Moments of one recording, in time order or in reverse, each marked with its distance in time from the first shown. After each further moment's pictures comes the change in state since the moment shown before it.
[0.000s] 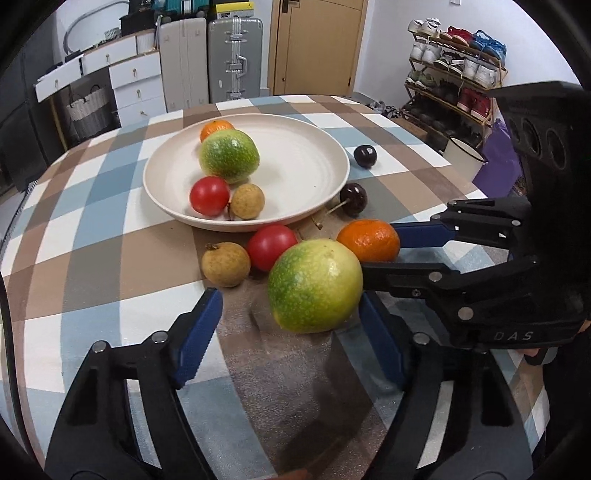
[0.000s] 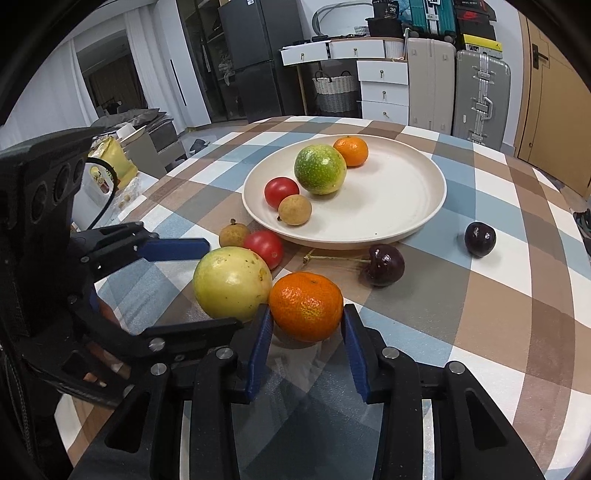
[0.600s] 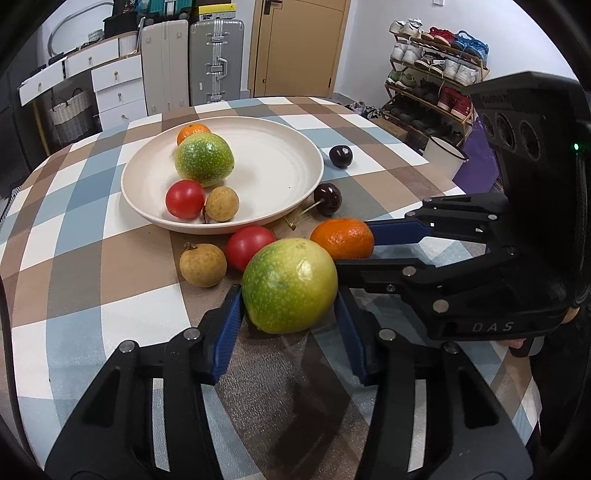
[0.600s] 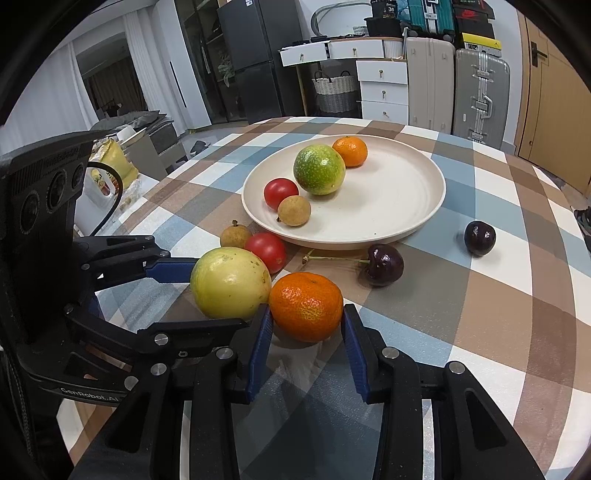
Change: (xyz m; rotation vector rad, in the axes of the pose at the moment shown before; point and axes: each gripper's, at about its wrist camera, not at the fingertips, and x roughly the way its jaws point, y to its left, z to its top) left arm -0.002 -0.006 0.000 0.027 -0.010 -0.074; right arm -0.001 -0.001 0.000 0.007 -0.002 0.007
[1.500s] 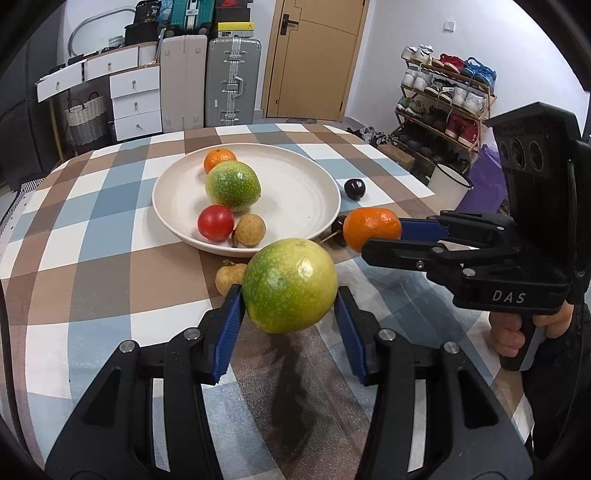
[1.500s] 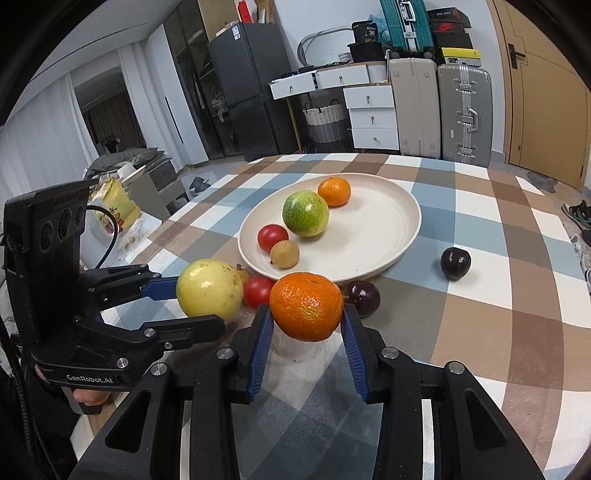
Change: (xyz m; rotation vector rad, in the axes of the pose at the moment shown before) left arm -0.028 0.016 0.002 -0.058 -0.099 0.023; right arm -0.027 -0.013 0.008 0.068 -0.142 0.012
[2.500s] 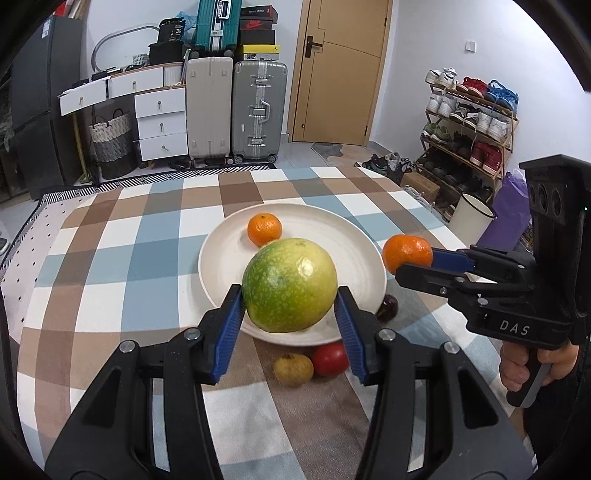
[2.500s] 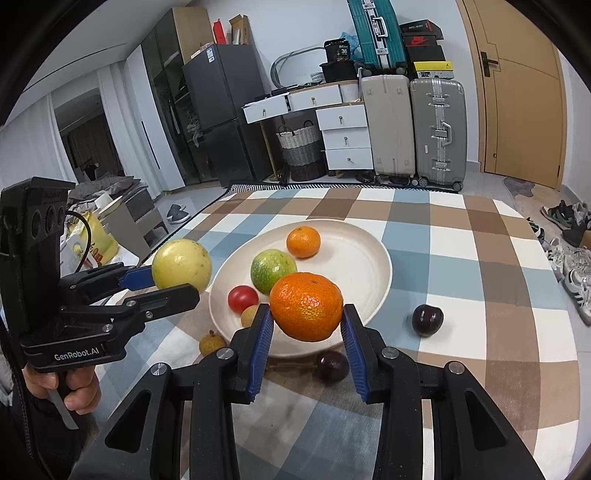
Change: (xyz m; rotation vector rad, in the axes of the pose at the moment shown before) left arm -0.006 0.030 0.066 -0.030 -0.088 0.097; right arm 0.002 -0.013 0.044 0.055 -0.080 -0.090
